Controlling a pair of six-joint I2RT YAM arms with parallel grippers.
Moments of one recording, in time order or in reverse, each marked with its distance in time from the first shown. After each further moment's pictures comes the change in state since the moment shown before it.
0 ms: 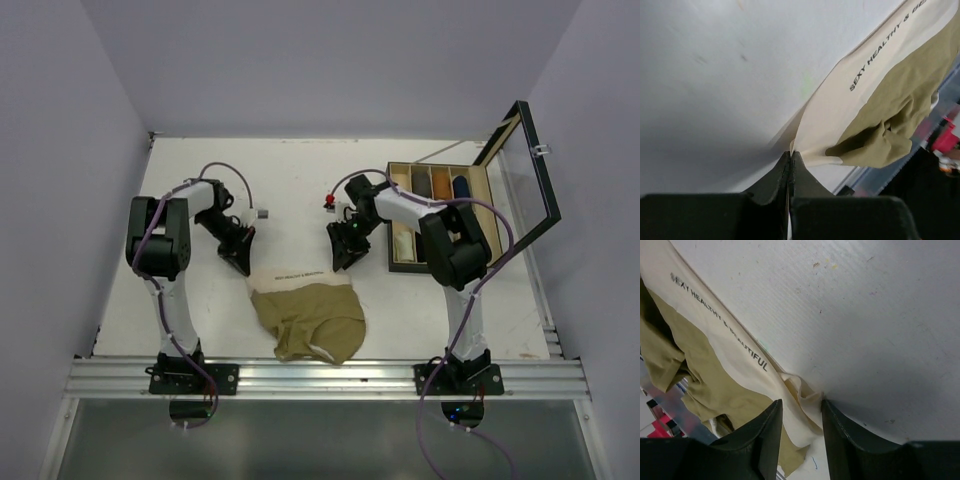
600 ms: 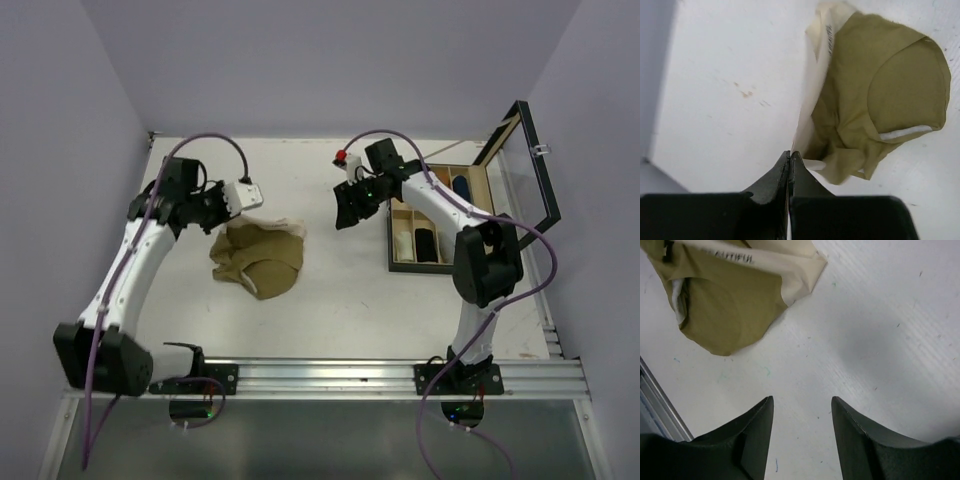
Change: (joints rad) left arm -0.044 -0.675 -0.037 0.301 -0.217 0.408; right arm -0.071 -0.209 0.053 0.117 0.071 -0.131
